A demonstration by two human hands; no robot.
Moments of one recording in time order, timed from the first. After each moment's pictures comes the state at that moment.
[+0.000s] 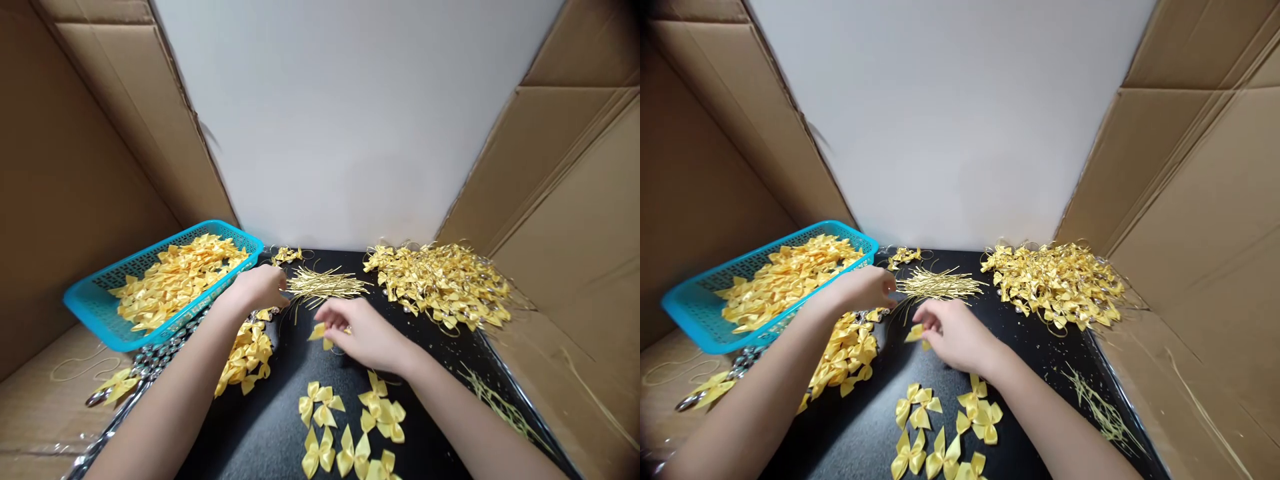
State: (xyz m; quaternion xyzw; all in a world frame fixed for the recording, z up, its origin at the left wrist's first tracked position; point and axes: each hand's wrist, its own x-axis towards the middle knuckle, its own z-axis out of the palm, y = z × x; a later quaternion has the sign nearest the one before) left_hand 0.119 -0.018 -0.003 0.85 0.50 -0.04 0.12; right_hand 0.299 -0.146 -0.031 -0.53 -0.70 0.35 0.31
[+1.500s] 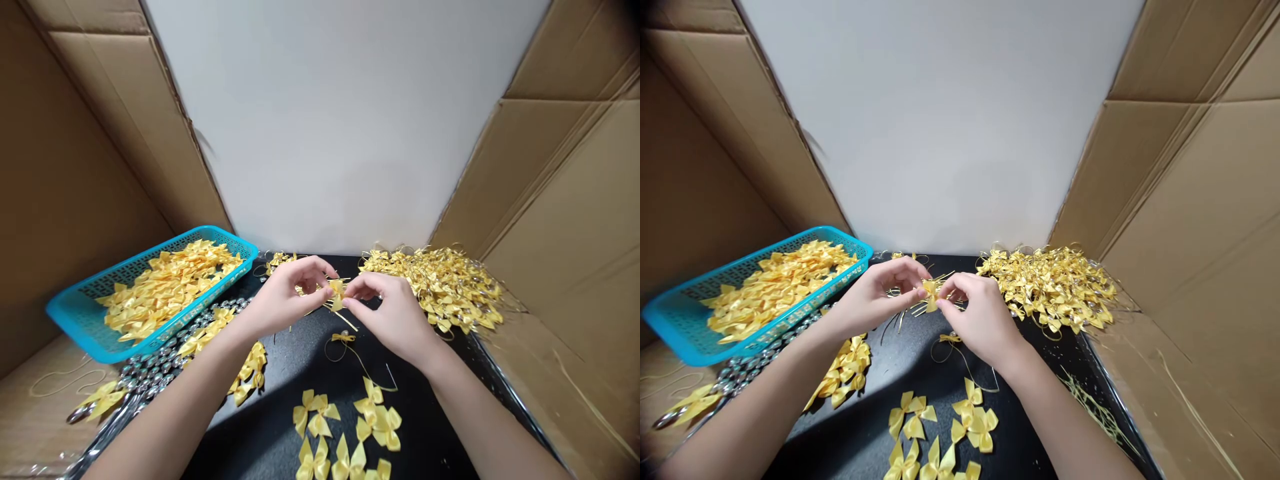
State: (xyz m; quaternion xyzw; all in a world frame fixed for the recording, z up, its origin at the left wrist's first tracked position) left_hand 0.148 -0.064 0.009 0.83 0.24 0.30 0.41; right_hand 0.323 -0.152 0.004 -0.56 -0.67 0.14 0.46
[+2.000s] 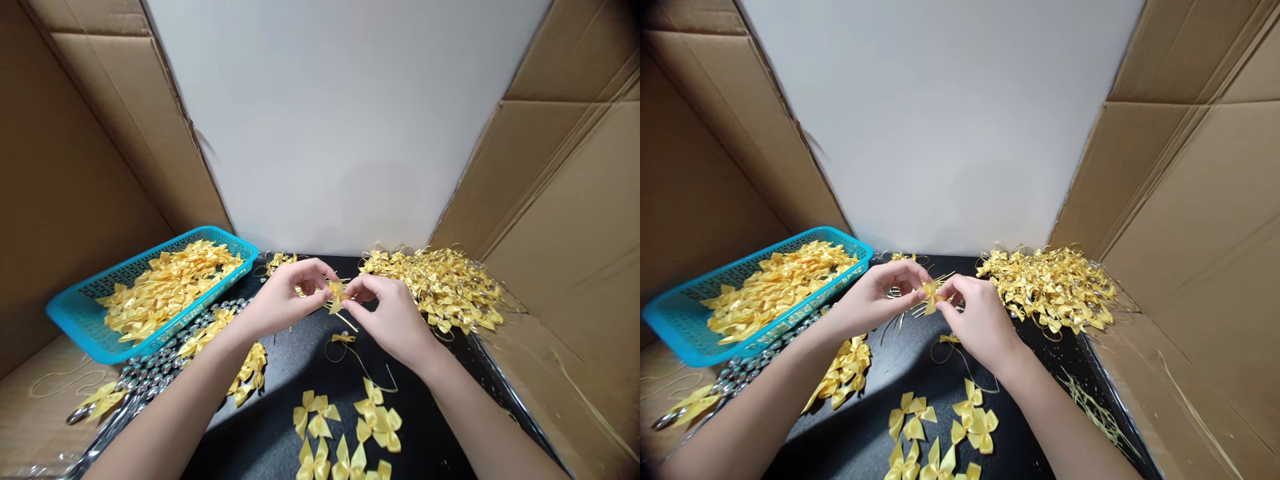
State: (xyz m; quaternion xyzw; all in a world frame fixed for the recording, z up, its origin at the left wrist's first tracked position) left_hand 0.148 -0.064 0.012 0.84 0.25 0.28 0.39; right_hand 0.321 -0.153 0.003 -0.59 -0.67 0.14 0.43
